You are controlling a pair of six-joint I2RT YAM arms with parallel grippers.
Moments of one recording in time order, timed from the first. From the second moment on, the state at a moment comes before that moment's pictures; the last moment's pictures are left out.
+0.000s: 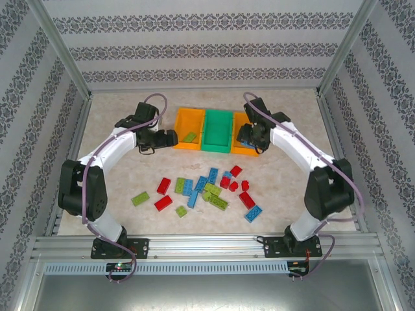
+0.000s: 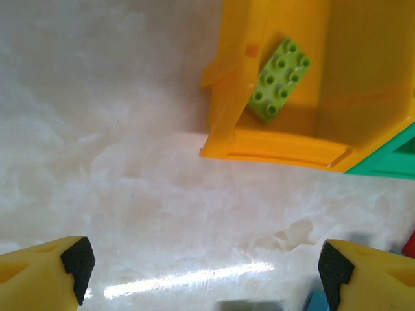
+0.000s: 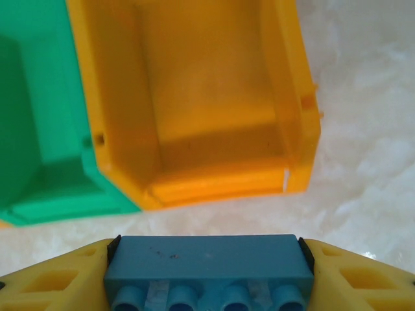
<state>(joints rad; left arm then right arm) -0.22 1.64 1.23 -0.69 0.18 -0.39 0.35 1.69 1.39 -0.86 0.06 0.70</state>
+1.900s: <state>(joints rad) -0.33 1.65 0.97 -0.86 0.22 -0.34 0.27 1.91 1.67 -0.80 0.06 0.68</state>
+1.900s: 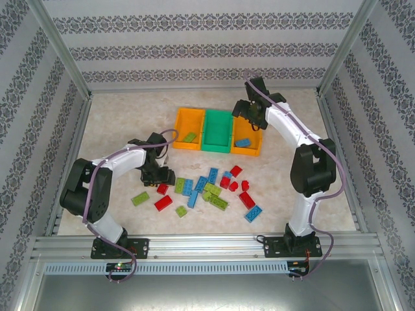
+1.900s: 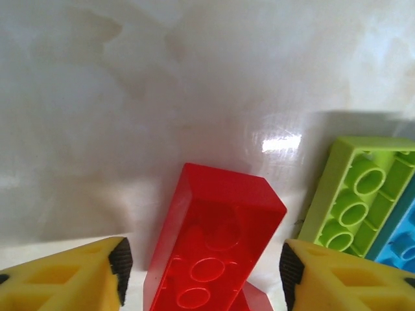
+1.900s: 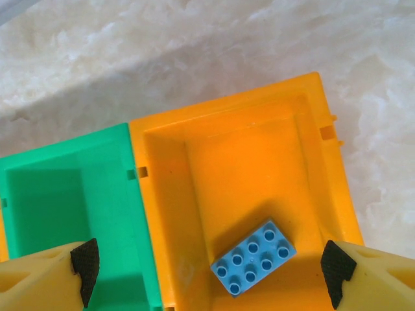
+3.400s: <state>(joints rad) -0.41 2.28 2.16 -0.82 0.43 -0.43 0.67 1.28 0.84 -0.83 0.07 0.71</state>
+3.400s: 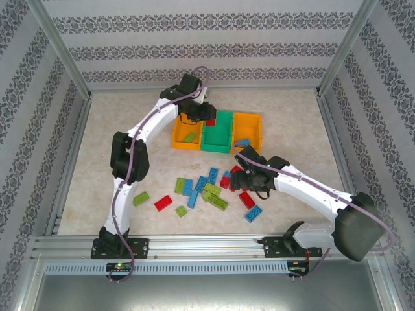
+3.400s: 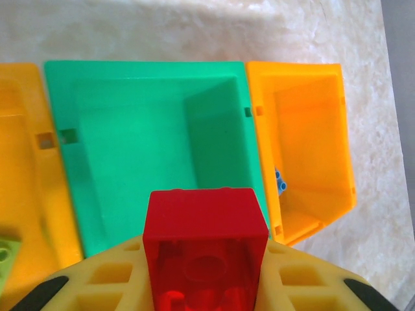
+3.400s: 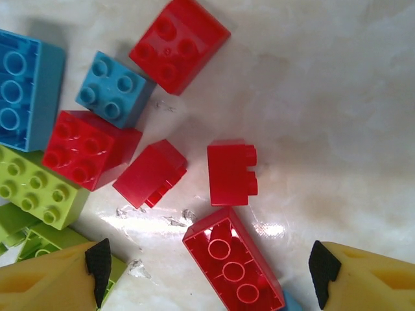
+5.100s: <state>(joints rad) -0.30 1.95 1.76 -0.89 0.25 -0.41 0.70 1.36 0.87 -0.78 0.07 0.55</state>
